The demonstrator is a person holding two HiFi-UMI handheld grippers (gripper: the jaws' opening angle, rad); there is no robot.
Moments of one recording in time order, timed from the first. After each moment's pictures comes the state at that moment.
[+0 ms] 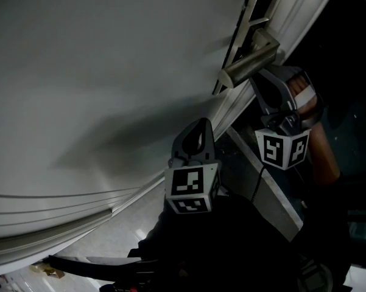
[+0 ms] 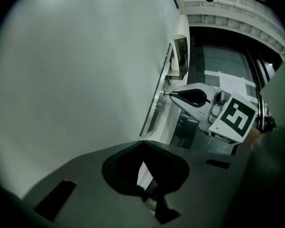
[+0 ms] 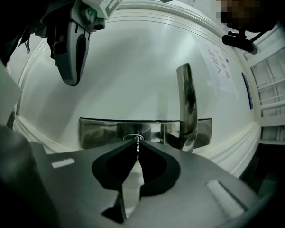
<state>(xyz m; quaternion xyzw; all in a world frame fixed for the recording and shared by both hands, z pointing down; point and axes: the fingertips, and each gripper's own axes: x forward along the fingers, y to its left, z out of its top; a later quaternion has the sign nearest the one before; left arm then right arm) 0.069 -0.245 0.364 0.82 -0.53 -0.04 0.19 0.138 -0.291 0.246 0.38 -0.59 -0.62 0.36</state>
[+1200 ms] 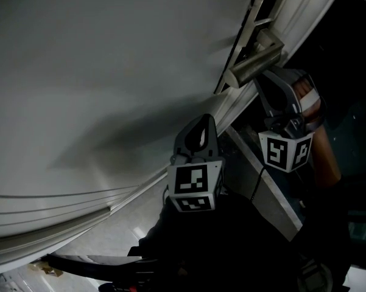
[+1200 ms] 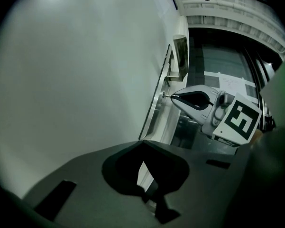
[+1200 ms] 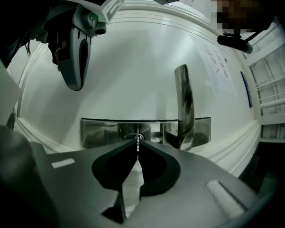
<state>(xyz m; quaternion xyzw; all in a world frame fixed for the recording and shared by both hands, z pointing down) 0.071 -0.250 0.355 0.83 -0.53 -0.05 0.18 0.140 -0.287 0.245 0.38 -0.60 -0.61 0.35</state>
